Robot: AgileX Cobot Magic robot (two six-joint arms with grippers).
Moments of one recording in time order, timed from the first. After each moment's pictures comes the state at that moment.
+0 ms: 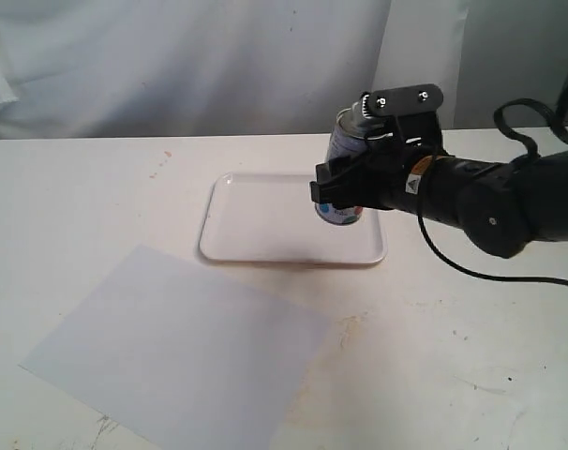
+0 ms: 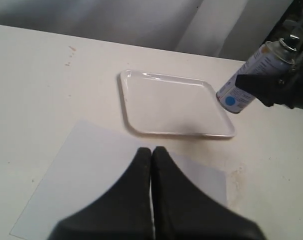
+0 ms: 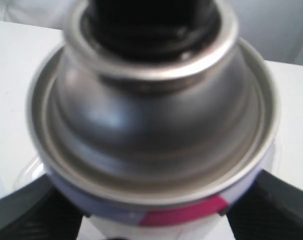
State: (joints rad) left arm 0.03 0.55 -0.46 -0.81 0.62 0.53; right arm 0.55 1.82 -0.94 -0.10 -0.33 0.19
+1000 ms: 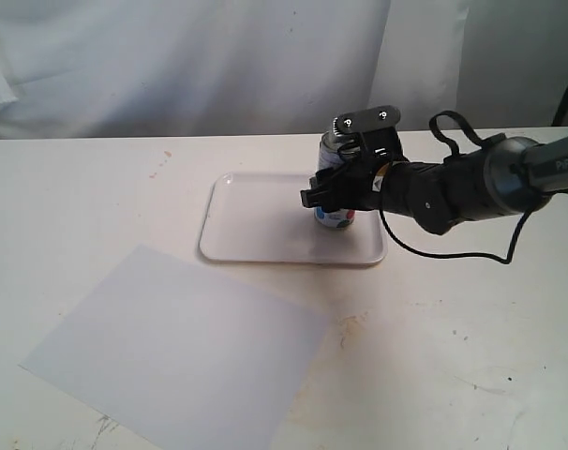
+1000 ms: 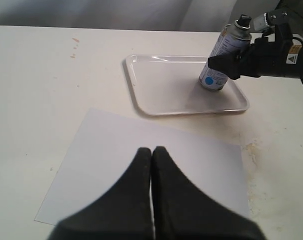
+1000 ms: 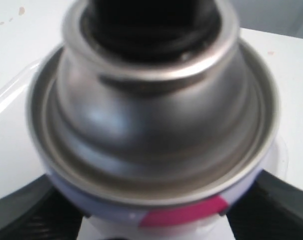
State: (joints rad) left arm 0.03 0.52 -0.46 -0.71 0.68 0.56; right arm 0.51 2.14 -1.23 -0.12 -0.26 0.13
